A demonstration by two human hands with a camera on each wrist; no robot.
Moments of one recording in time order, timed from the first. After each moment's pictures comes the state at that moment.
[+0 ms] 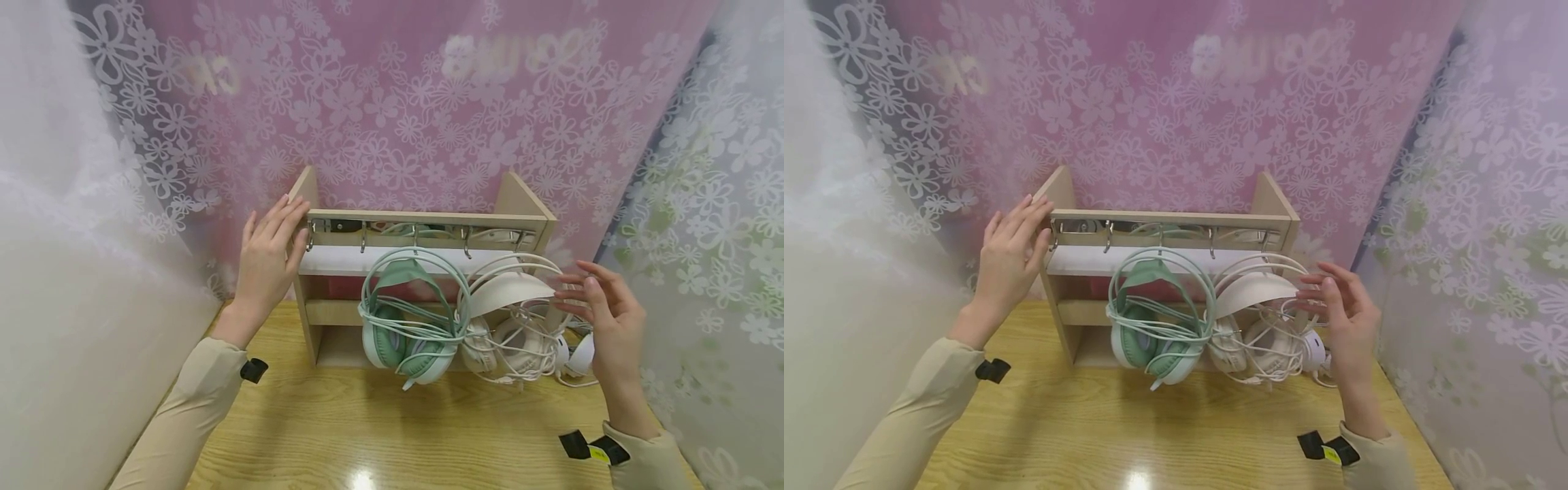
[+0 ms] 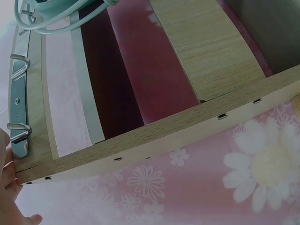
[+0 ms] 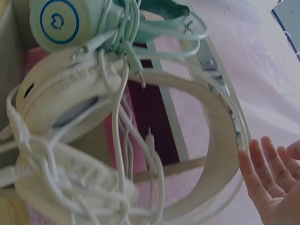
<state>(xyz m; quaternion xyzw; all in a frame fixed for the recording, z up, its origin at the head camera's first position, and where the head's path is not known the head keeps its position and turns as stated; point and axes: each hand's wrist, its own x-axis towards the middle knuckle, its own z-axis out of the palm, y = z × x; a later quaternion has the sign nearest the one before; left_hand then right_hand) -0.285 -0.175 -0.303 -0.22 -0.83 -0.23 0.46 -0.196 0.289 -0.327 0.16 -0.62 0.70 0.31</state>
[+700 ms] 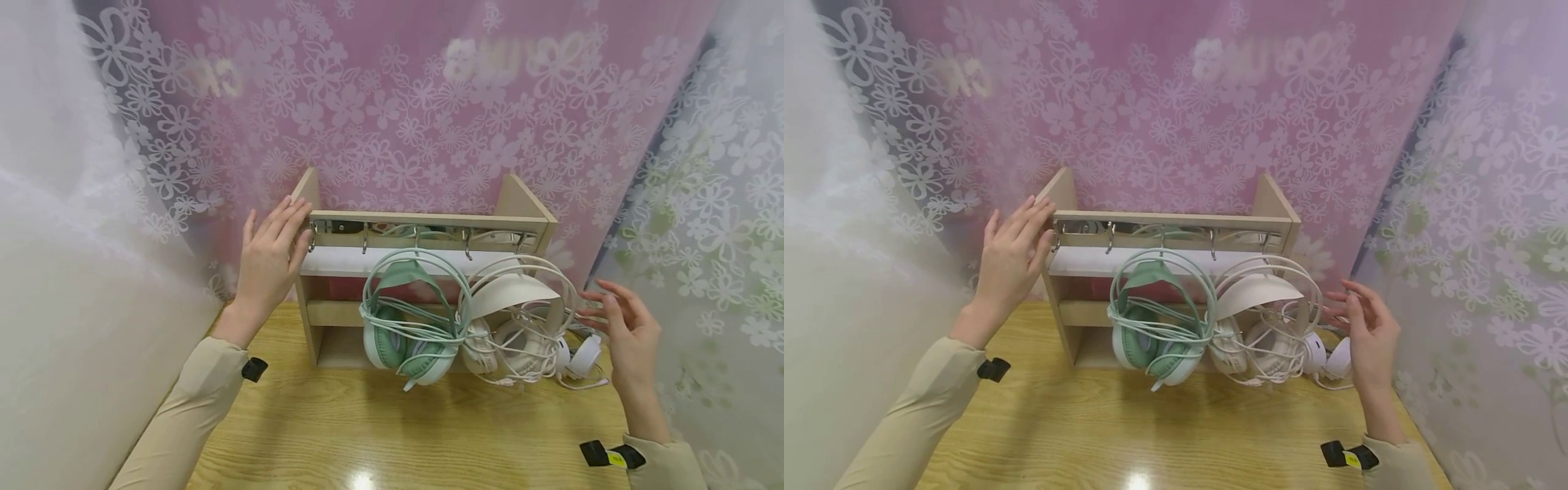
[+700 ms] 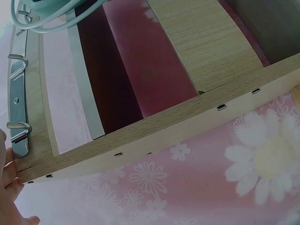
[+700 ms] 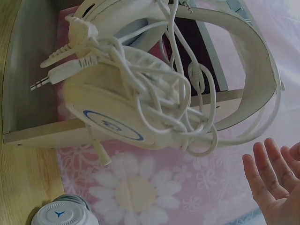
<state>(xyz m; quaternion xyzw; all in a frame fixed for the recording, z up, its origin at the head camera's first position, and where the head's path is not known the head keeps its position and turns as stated) -0.283 -0.177 -0.301 -0.23 -0.83 -0.19 0.47 -0.207 0.334 -0.361 0.10 -0.64 0.68 0.34</state>
